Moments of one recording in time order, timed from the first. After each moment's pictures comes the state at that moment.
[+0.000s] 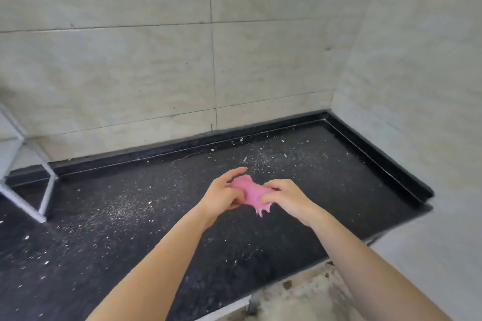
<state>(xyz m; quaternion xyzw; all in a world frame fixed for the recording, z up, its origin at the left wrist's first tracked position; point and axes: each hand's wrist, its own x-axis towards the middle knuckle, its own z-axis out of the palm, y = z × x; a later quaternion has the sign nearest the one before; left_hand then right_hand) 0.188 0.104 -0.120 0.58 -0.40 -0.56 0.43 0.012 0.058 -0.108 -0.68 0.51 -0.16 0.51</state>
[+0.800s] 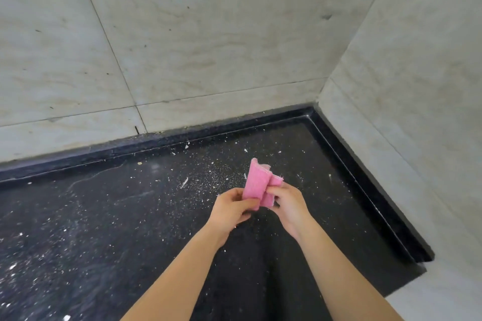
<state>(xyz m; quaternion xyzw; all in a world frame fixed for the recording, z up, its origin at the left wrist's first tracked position) 0.067 -0.150 -0.215 0.58 -0.25 -0.65 0.43 -0.069 -0.201 -0.205 -0.37 0.57 -0.32 0.66</state>
